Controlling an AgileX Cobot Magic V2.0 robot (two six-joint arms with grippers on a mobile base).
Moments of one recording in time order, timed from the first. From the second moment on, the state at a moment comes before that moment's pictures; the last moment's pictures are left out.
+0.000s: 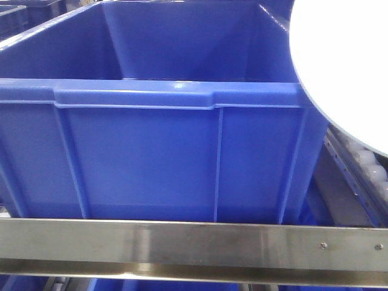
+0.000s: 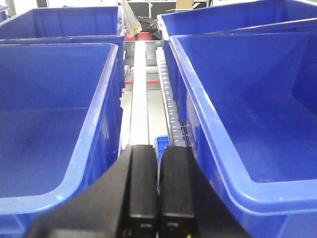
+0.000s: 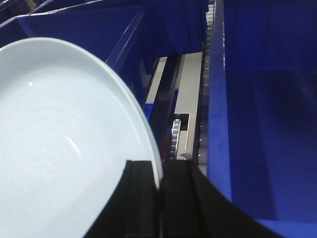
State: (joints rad) left arm -0.15 0.21 -0.17 -0.21 0.04 0.26; right arm 0.07 0.28 -0.30 0.20 0.23 -0.03
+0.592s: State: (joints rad) left arm -0.15 0.21 -0.17 -0.21 0.04 0.26; right arm 0.07 0.28 -0.30 0.20 0.13 -0.03
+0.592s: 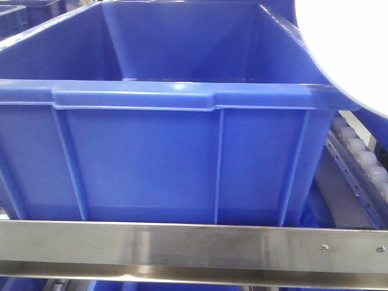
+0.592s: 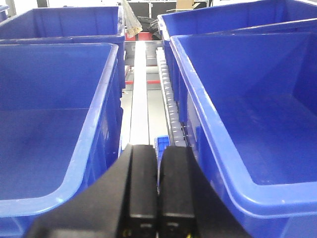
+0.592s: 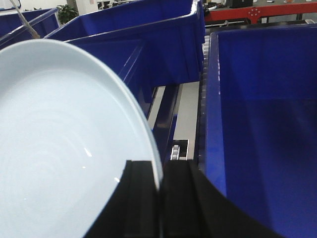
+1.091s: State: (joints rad) left arm -0.15 0.21 -0.17 -0.21 0.04 0.26; right arm 0.07 0.29 -0.31 0.20 0.11 -0.03
